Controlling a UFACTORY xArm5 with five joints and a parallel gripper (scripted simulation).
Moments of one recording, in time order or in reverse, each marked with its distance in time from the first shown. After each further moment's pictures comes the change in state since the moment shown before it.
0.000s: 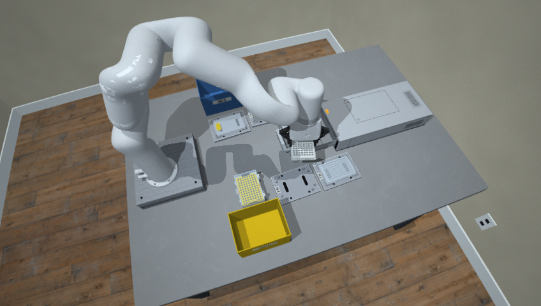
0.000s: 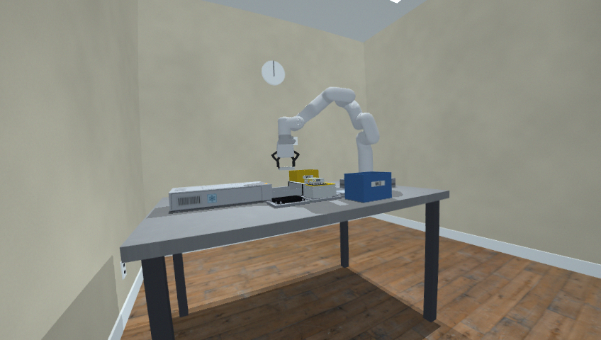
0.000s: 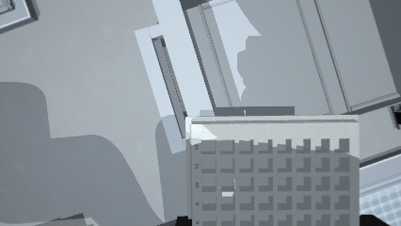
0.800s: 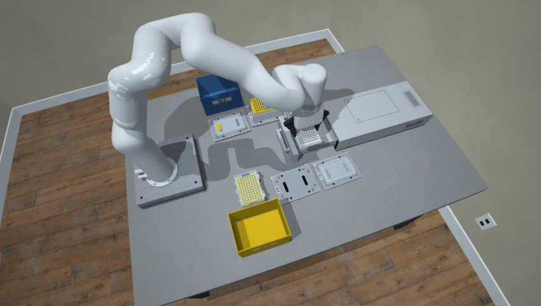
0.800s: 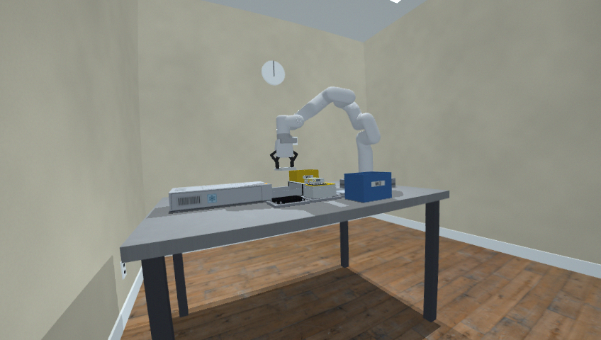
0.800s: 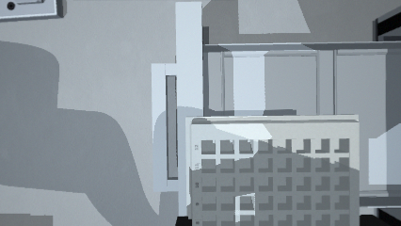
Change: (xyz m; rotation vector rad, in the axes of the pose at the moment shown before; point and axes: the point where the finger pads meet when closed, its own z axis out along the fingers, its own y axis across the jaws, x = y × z) arm 0.054 0.013 0.001 0.003 0.001 -0.285
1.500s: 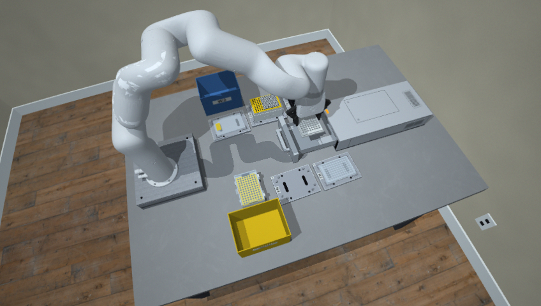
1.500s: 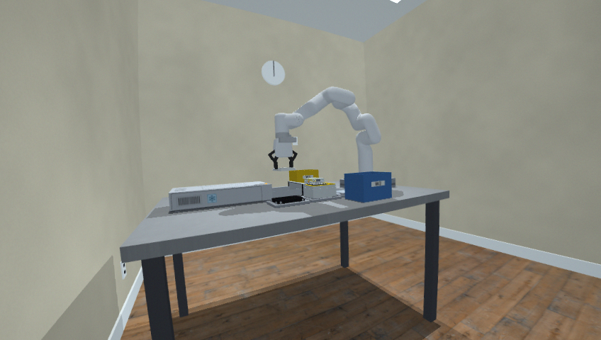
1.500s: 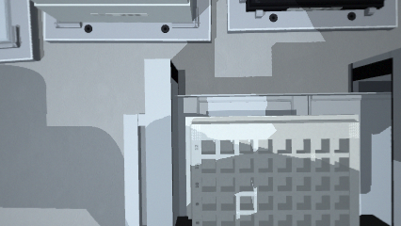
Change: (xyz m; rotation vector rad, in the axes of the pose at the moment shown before) arm 0.043 0.025 0.000 0.000 0.001 -0.001
